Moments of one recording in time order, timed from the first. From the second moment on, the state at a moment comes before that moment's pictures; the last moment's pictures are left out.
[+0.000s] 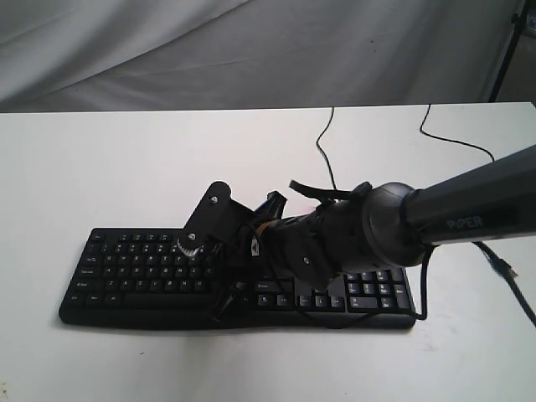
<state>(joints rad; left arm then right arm) 0.13 0.00 -0.01 0.03 0.19 0.09 0.51 2.06 -1.09 0.10 -0.08 -0.50</state>
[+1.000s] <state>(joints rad) 0.13 0.00 -0.01 0.03 0.19 0.09 0.51 0.86 -0.54 0.10 0.05 -0.45</state>
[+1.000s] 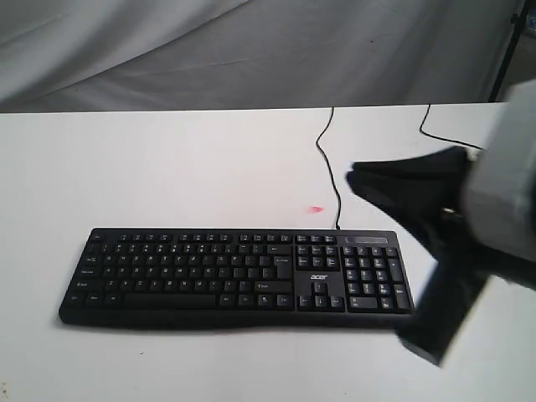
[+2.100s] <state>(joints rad) 0.13 0.00 -0.01 0.03 0.19 0.09 0.11 0.07 -0.20 0.10 0.21 -0.39</state>
